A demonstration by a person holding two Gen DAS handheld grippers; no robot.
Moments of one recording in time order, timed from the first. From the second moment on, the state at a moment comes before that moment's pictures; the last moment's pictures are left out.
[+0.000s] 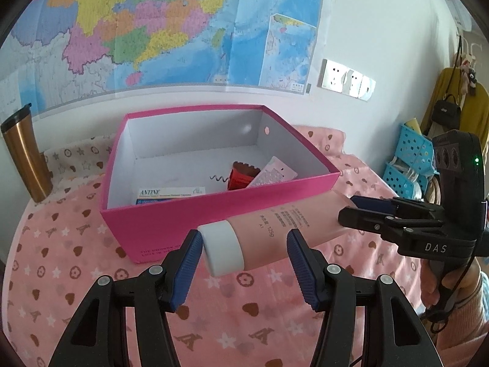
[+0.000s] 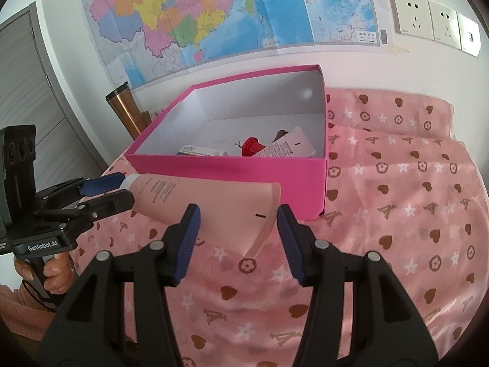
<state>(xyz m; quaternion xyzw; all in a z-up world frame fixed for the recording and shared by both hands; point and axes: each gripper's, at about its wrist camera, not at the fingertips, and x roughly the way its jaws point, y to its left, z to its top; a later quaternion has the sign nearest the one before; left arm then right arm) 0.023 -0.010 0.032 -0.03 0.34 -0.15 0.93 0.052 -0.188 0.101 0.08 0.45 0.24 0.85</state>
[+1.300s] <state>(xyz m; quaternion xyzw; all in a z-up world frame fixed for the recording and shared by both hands) 0.039 -0.007 0.039 -0.02 0.33 -0.15 0.93 0.069 -0.186 0.112 0.06 0.44 0.24 0.86</state>
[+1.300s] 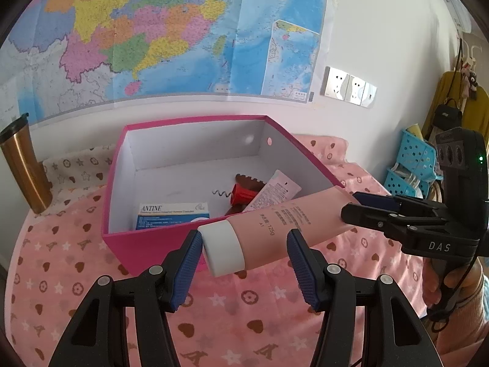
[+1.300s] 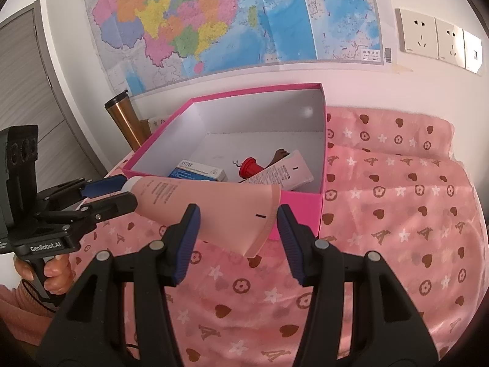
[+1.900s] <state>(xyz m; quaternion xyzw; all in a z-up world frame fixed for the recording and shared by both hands) 0.044 -0.009 0.042 -0.02 0.32 -0.15 0.93 0.075 -0.188 0.114 0.06 0.43 0.24 0.87</state>
